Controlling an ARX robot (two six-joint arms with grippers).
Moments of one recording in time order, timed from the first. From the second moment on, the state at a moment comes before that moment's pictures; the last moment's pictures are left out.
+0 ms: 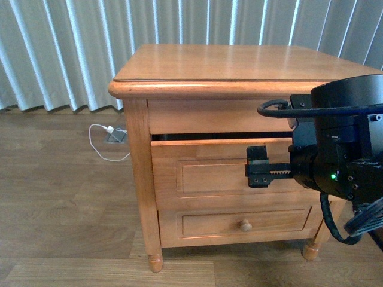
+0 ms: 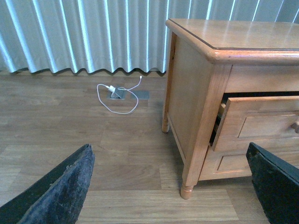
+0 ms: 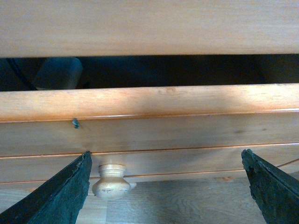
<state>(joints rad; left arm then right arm) 0.00 0.00 0.02 0.00 0.00 0.00 0.29 2.07 1.00 0.57 0.22 0.09</state>
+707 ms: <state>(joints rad) 0.00 0.00 0.02 0.00 0.00 0.00 0.26 2.18 1.09 0.70 0.22 0.15</state>
